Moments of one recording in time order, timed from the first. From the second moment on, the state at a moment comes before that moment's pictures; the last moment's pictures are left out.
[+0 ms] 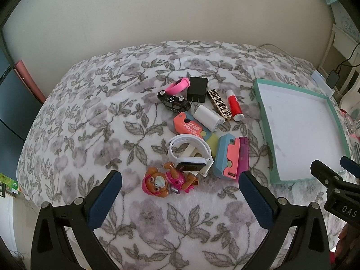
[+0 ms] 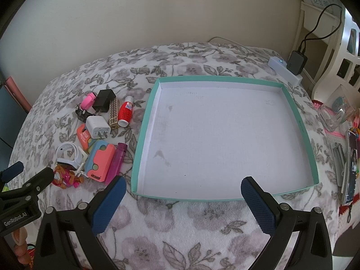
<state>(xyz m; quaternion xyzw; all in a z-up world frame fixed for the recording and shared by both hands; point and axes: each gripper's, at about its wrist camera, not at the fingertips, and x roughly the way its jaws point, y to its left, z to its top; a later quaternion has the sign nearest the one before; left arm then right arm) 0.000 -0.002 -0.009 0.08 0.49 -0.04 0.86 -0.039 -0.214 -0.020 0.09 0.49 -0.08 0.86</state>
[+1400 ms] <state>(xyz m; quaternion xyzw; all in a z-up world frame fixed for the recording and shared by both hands) 0.051 0.140 0.051 -0.02 0.46 0.04 0.89 0.026 -0.145 0.021 0.08 0.48 0.02 0.87</state>
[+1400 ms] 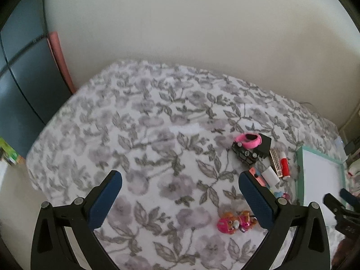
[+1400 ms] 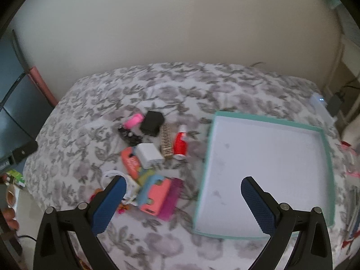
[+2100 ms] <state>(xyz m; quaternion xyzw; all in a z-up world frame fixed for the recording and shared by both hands) 0.047 0.114 -0.048 0.00 0.55 0.03 0.83 0.060 -0.091 -0.035 0.09 0.54 0.09 0.83</state>
